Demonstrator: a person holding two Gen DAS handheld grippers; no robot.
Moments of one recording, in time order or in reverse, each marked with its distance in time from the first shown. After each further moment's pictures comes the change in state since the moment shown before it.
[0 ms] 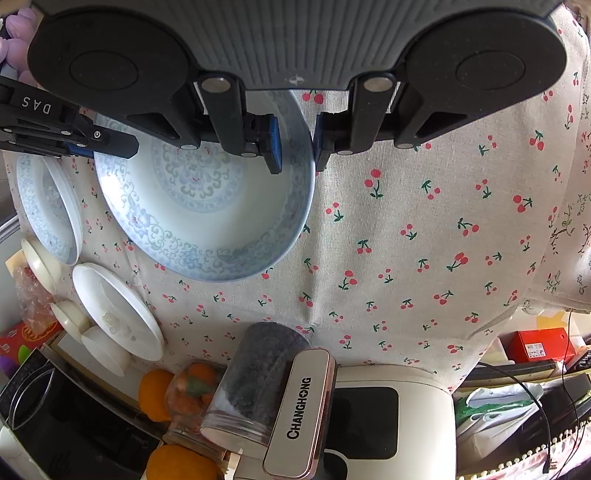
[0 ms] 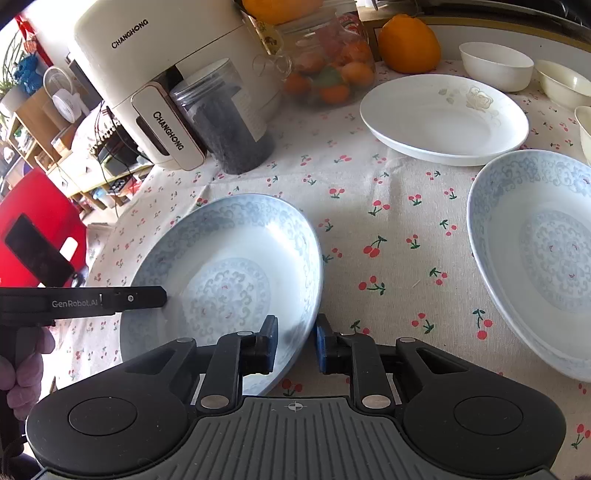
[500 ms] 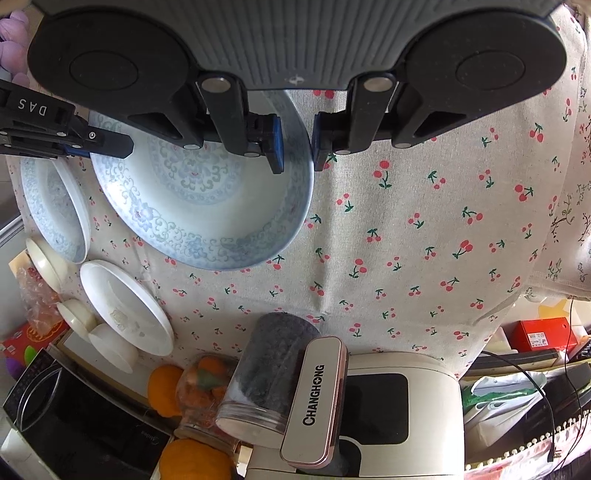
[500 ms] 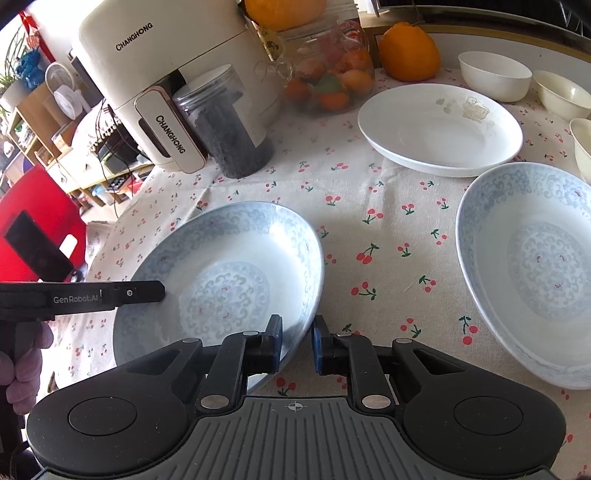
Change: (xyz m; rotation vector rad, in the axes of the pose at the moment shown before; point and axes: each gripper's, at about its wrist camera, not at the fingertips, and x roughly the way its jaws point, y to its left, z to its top) left arm -0.004 -0.007 0.002 0.018 -0.022 -0.011; right arm -0.013 -0.002 0.004 -0.015 -0.006 -0.016
